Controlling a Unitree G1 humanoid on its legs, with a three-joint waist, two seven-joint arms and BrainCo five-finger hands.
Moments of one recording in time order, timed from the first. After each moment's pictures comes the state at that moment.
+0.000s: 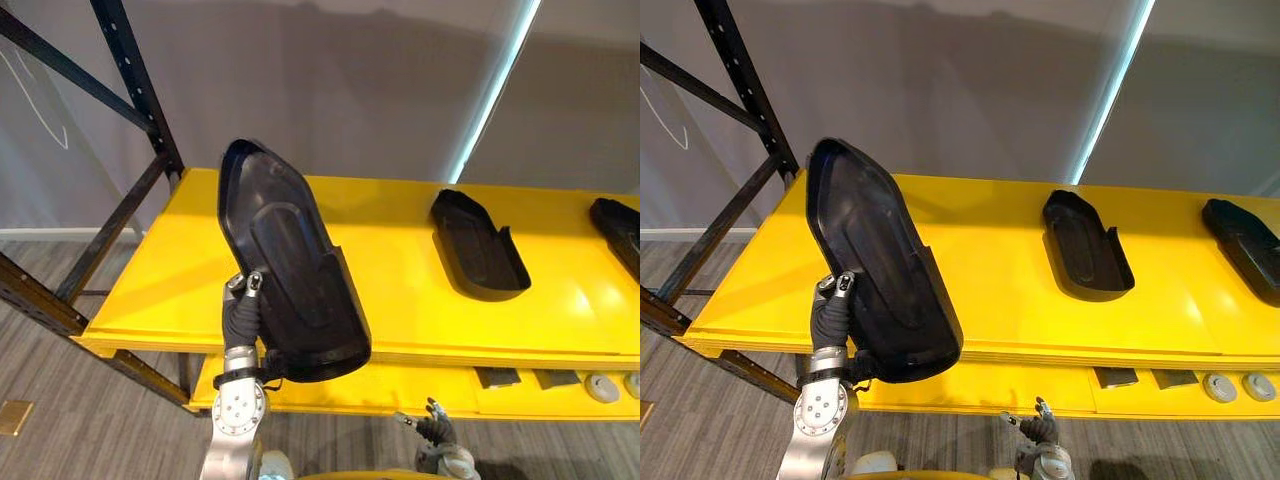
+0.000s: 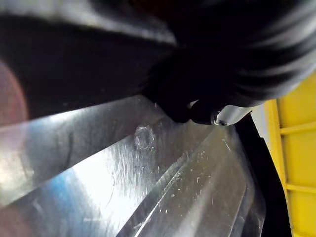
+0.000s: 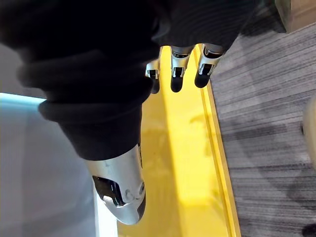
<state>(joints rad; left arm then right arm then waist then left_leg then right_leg) 0.30 -0.06 -0.14 -0.31 0.10 -0.15 0.28 0.17 0.05 -0.10 0.76 0.07 -0.07 -0.14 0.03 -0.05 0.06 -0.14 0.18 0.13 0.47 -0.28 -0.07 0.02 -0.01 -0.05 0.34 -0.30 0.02</state>
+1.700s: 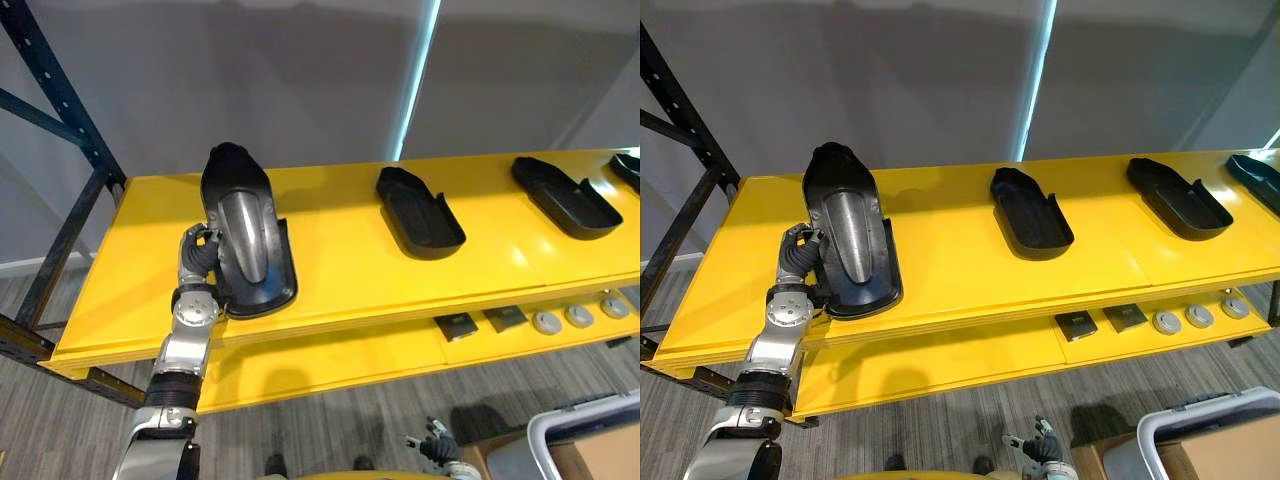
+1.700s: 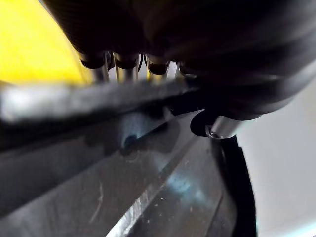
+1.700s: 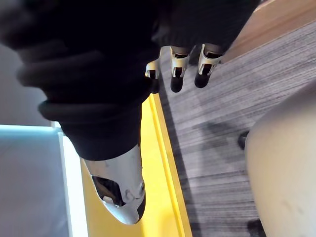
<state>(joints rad) -0.37 0.30 0.09 0.42 0.17 0.04 0.29 0.21 -0.01 -0.07 0.81 0.01 -0.07 -0.06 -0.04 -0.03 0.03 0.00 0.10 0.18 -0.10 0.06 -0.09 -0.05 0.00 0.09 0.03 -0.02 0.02</state>
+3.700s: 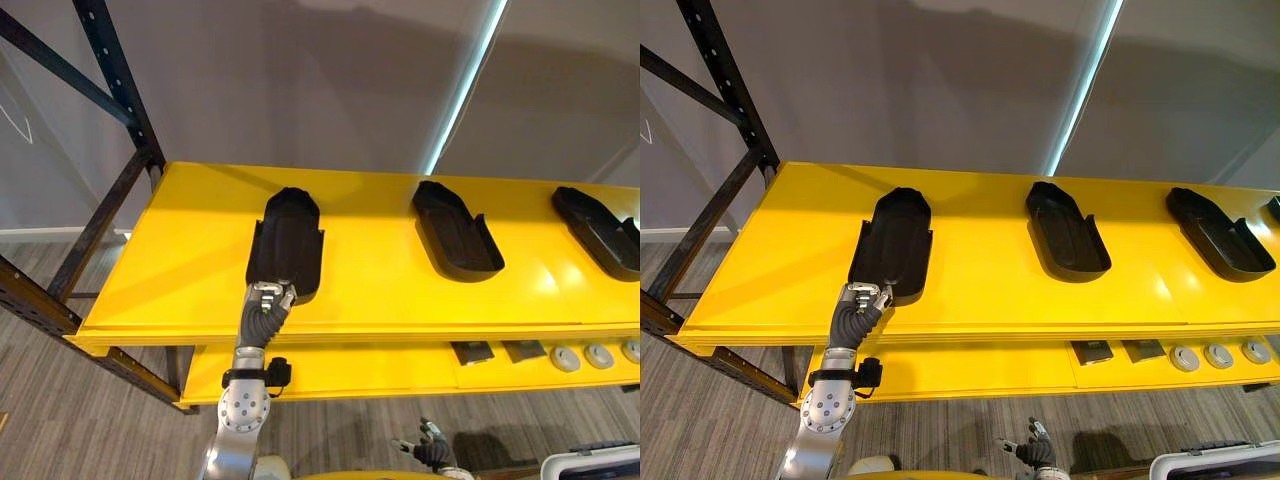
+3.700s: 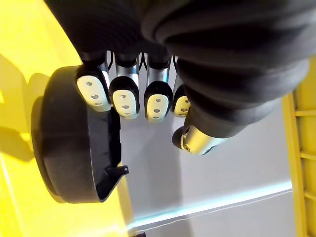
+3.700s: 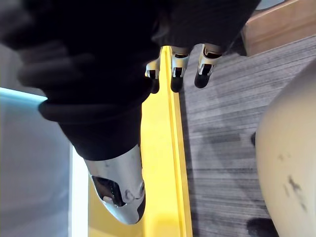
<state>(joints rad) 0.24 0.00 -0.16 -0.21 0.35 -0.09 0.20 0.27 0.01 -0.03 0.75 0.00 -0.08 -0.08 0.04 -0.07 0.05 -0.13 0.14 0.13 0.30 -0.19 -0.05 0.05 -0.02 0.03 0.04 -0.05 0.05</state>
